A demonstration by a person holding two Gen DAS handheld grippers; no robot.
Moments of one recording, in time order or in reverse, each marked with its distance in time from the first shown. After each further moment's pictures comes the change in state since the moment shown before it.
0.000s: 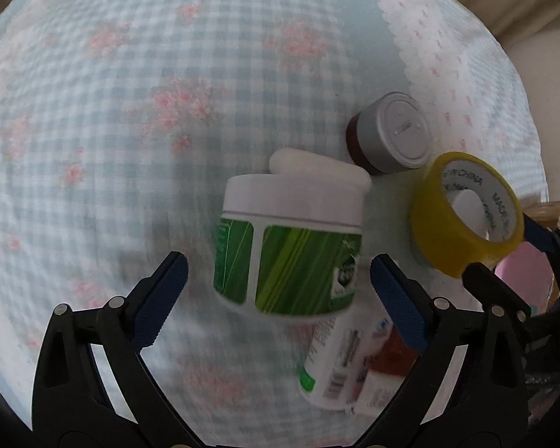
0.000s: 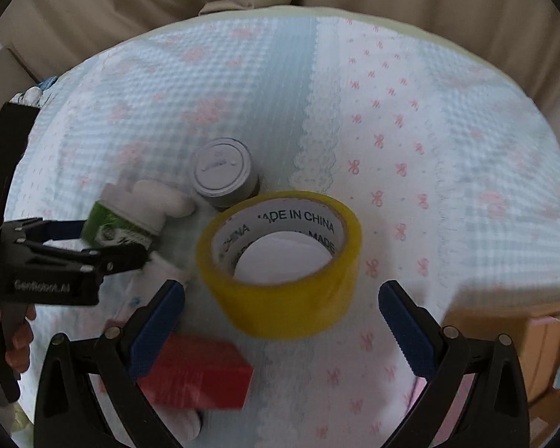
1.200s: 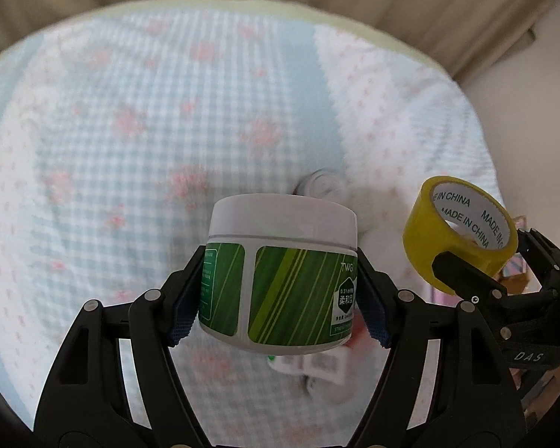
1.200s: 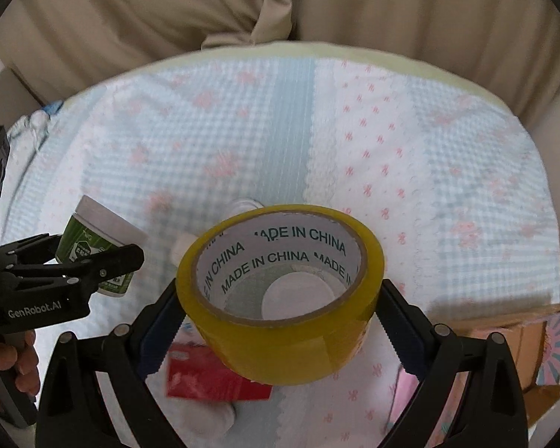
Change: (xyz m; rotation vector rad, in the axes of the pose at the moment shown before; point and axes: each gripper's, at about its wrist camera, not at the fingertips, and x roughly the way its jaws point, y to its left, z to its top) left arm -0.123 -0.019 0.003 0.040 -0.199 -0.078; right arm -0.077 0.016 0.023 0.037 -0.079 -0.003
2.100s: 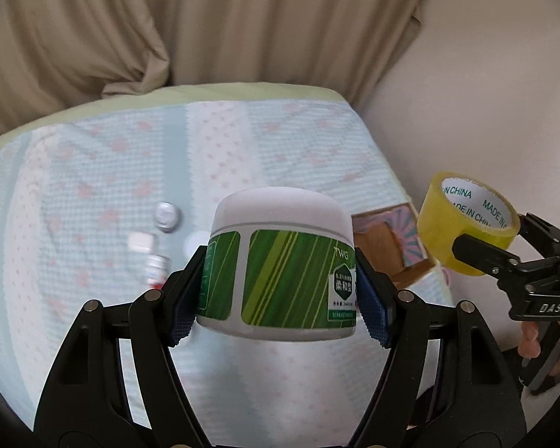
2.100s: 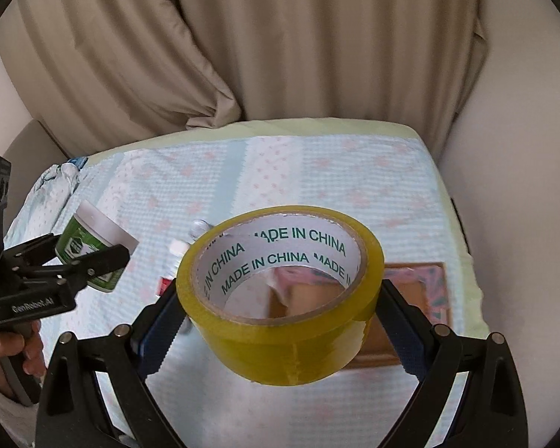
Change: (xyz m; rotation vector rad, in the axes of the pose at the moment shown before) left arm -0.155 -0.280 -0.083 0.162 -0.175 -0.027; right arm -0.268 -0.172 -0.089 0.056 -0.176 0.018
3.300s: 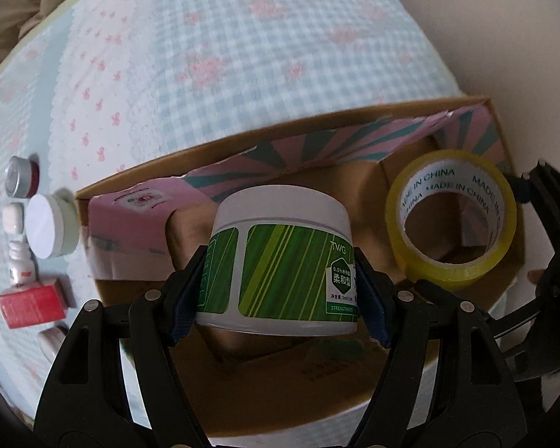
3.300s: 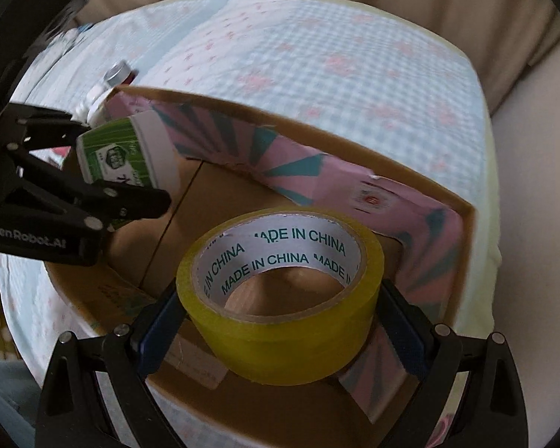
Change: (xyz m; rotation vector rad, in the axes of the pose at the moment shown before) left arm 0.323 -0.118 -0.032 0.070 0.444 0.109; right arm 0.224 -0.173 -0.085 -0.360 0.305 0.083
